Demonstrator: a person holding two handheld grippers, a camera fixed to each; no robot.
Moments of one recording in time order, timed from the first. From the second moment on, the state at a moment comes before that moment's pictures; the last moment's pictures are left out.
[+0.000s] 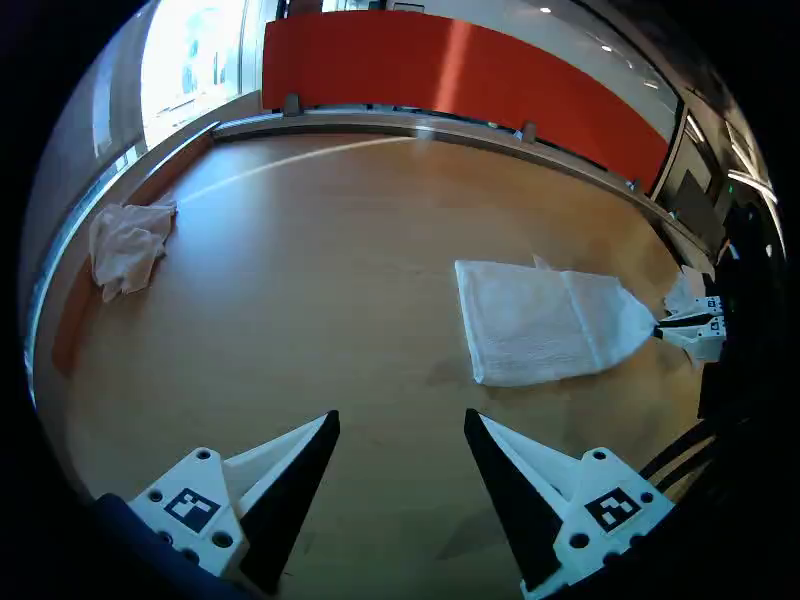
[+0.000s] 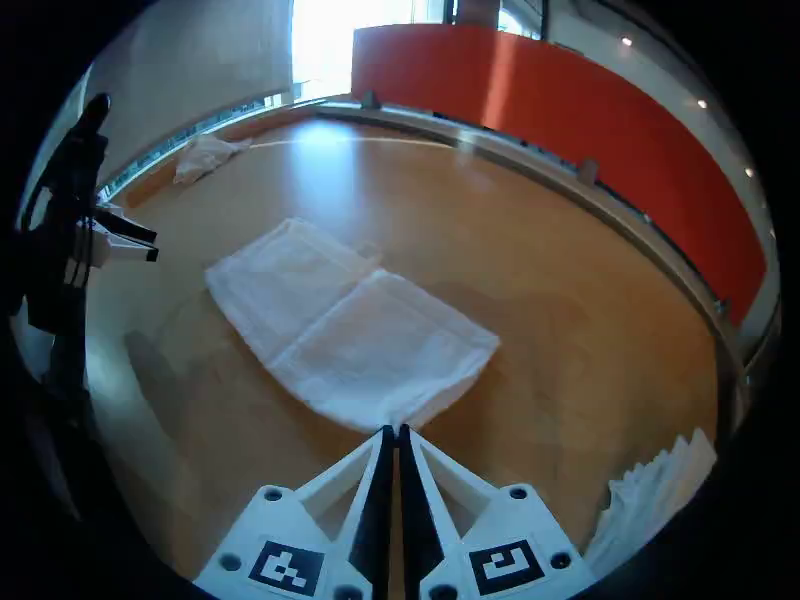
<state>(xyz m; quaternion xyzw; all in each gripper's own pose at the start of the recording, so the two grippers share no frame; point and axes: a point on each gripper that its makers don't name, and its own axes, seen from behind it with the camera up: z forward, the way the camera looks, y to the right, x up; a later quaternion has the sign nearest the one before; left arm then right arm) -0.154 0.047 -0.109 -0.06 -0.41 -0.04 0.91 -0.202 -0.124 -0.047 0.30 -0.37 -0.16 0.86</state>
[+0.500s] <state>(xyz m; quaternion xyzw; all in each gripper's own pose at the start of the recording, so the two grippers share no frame) -0.134 0.035 -0.118 -0.04 -0.40 -0.07 0.91 -0.124 -0.185 -0.014 0.34 -0.30 -0.19 0.87</state>
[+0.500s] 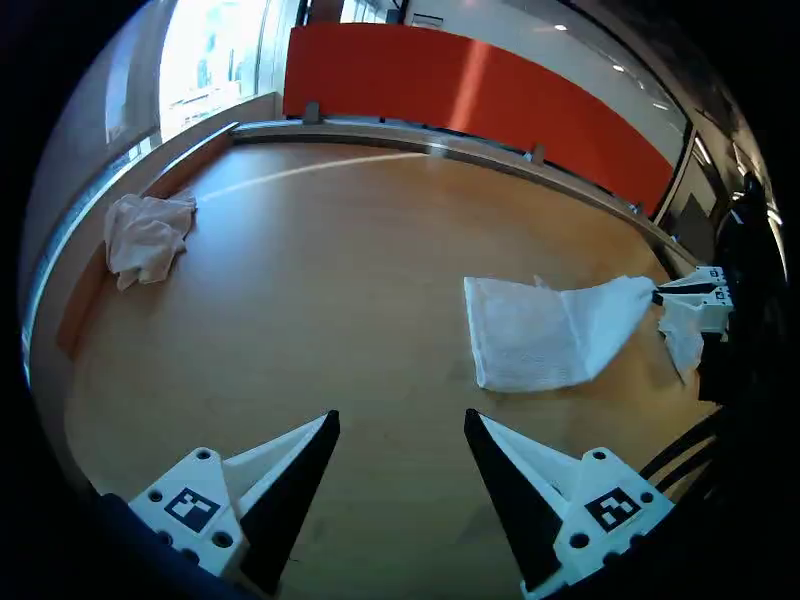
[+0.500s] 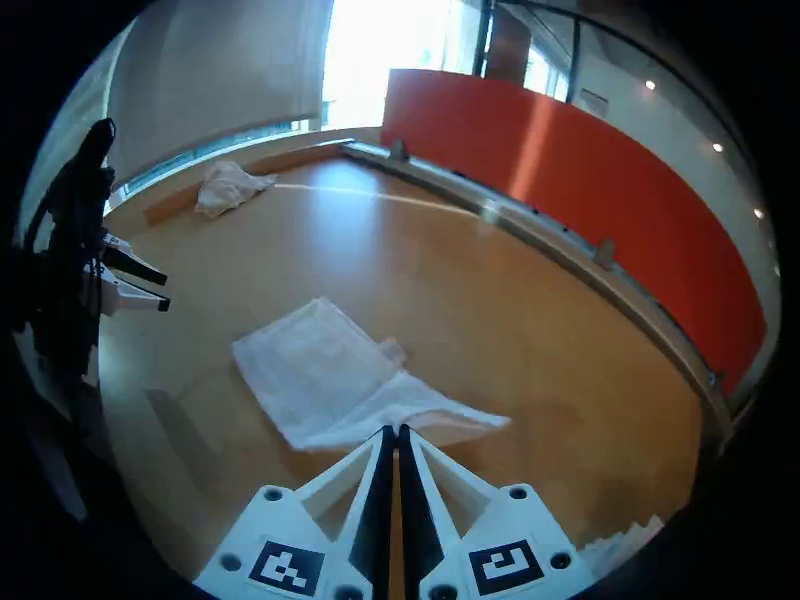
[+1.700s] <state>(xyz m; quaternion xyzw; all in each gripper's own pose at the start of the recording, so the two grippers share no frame) -0.095 -0.013 -0.157 0.00 -0.37 -0.11 0.92 -0.187 -0.351 -0.038 0.48 -0.34 -0.26 0.76</state>
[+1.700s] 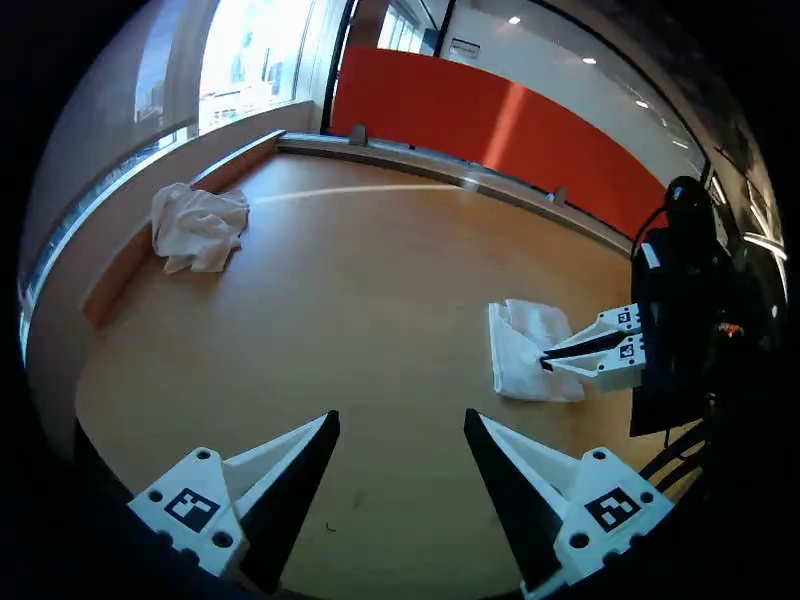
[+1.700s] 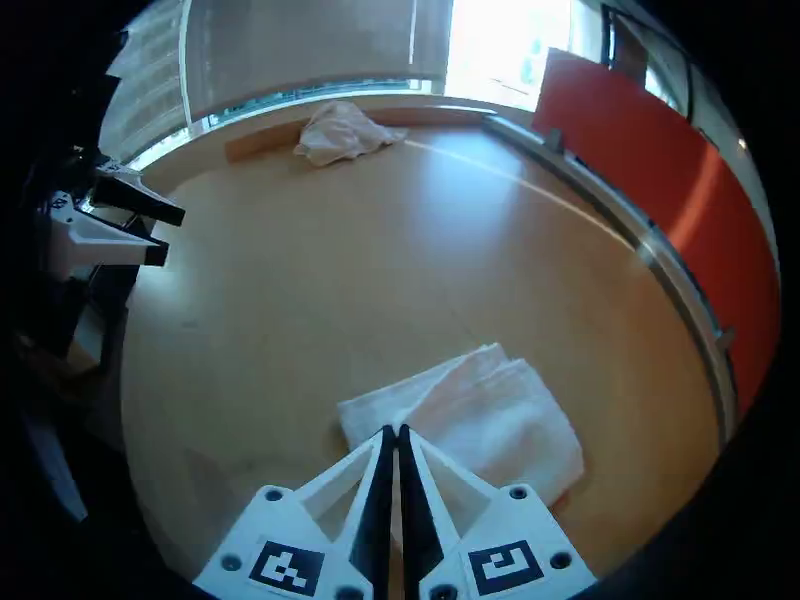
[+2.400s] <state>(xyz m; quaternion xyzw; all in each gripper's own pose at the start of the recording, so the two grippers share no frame) -0.099 -0.005 -0.152 -0.01 -0.37 -0.11 0.92 -0.180 -0.329 -0.040 0.46 -0.35 -0.24 0.78</state>
